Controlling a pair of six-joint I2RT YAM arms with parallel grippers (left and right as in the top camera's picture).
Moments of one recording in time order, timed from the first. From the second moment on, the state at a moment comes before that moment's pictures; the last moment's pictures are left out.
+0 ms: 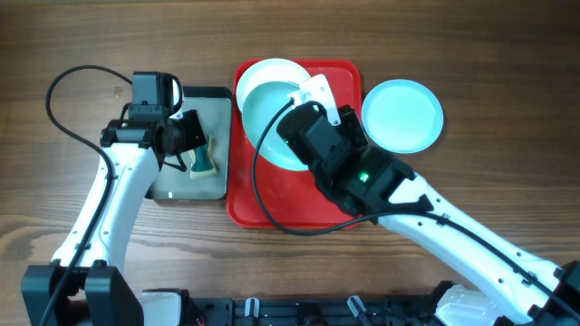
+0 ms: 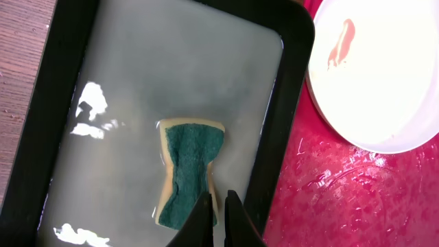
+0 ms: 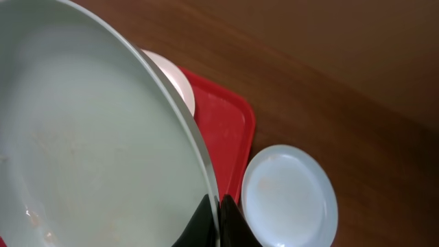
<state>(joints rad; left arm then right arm) -0.04 1.49 1.07 -0.70 0.05 -0.32 0.86 1.47 1.29 -0.65 0.68 0.15</state>
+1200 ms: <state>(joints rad) -0.04 1.49 1.06 -0.69 0.06 -0.32 0.97 1.53 1.29 -0.49 0.72 0.08</state>
